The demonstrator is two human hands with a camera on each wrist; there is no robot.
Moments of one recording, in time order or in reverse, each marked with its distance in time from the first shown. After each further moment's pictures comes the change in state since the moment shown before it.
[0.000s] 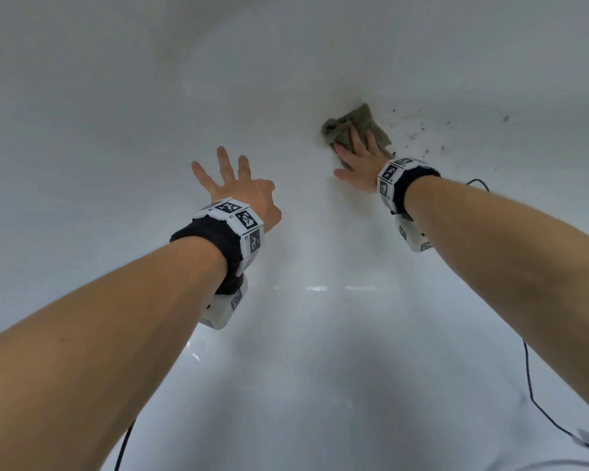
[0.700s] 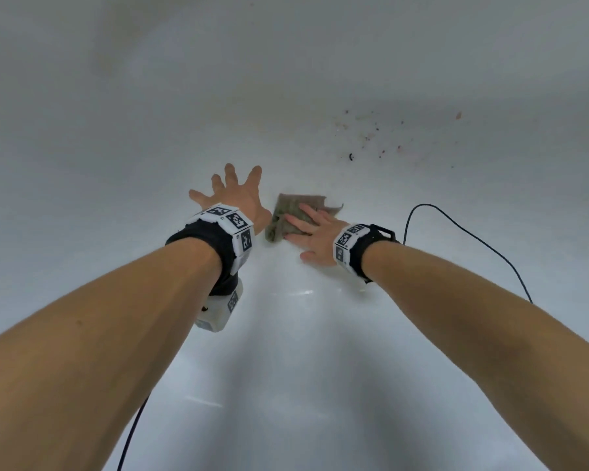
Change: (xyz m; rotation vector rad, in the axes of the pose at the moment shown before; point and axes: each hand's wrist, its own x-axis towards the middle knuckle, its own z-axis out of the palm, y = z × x) left_hand 0.021 0.061 -0.003 -0.234 -0.044 -0.006; right_hand -0.053 0.003 0.088 -0.336 -0.179 -0.415
